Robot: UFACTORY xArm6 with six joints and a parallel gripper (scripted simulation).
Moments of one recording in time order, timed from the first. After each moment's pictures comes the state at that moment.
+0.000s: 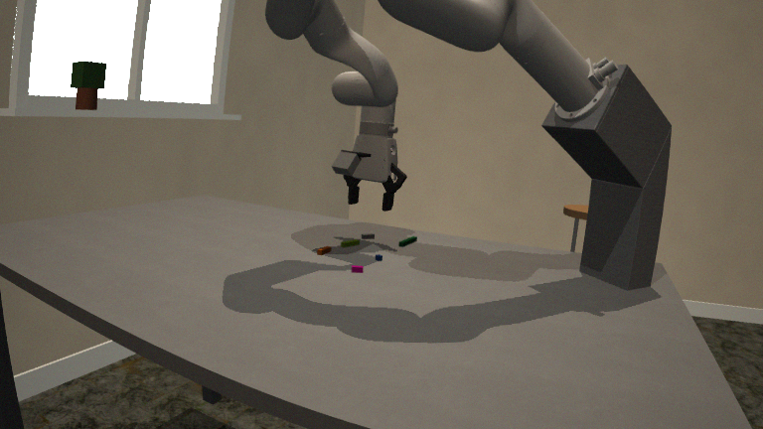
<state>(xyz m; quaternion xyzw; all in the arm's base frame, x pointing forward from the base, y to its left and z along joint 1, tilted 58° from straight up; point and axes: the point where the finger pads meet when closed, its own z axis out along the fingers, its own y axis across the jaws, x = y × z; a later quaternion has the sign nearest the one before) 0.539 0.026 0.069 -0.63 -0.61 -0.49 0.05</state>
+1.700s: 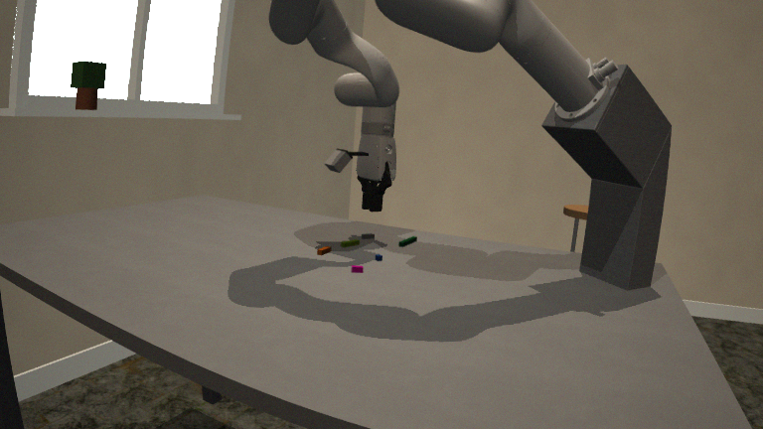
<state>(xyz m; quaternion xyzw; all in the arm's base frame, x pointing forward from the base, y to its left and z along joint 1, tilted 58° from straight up) 0.553 0.006 0.057 -0.73 -0.47 -0.46 0.16</state>
